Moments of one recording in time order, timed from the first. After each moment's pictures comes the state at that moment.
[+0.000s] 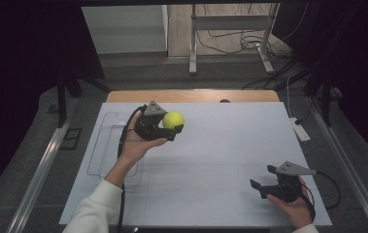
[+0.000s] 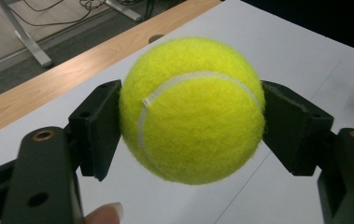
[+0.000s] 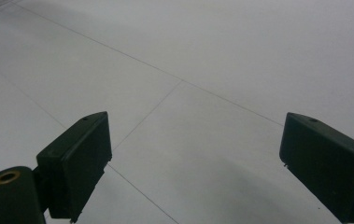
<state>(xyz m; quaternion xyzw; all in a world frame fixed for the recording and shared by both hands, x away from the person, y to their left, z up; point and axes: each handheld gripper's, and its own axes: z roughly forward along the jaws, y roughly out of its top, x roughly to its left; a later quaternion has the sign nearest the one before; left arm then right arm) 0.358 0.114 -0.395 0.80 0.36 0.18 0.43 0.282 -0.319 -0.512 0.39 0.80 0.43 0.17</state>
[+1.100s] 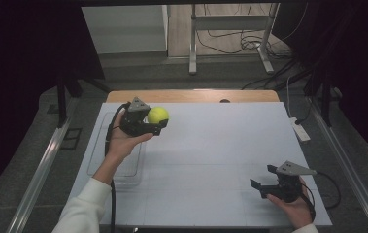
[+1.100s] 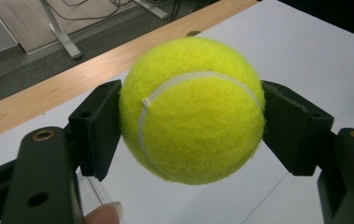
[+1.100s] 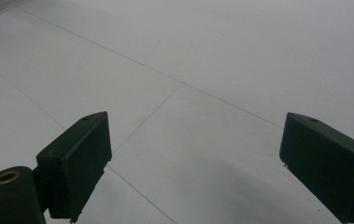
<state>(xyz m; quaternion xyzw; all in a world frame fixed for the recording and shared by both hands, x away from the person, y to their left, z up) 0.366 0.151 -0.397 0.79 0.40 0.21 0.42 0.282 -0.320 -0.511 0.39 0.80 0.43 0.17</state>
